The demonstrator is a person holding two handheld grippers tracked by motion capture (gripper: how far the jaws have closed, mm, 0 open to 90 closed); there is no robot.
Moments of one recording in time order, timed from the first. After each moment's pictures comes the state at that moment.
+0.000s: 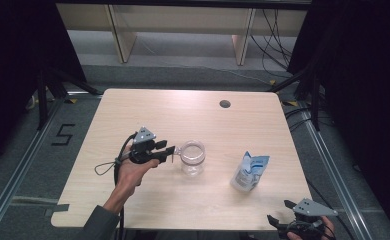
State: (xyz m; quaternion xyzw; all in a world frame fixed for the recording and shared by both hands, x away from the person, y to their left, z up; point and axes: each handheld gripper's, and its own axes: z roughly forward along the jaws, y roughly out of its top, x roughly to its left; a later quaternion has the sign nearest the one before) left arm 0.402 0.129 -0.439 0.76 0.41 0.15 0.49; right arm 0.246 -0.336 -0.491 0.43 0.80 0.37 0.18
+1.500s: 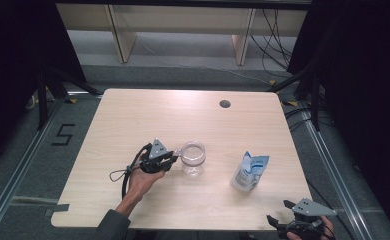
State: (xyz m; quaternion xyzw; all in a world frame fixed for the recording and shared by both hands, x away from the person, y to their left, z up) left arm 0.406 0.108 -0.485 0.81 0.33 0.20 0.44; right arm 0.246 -0.334 -0.491 0.44 0.81 0.37 0.17
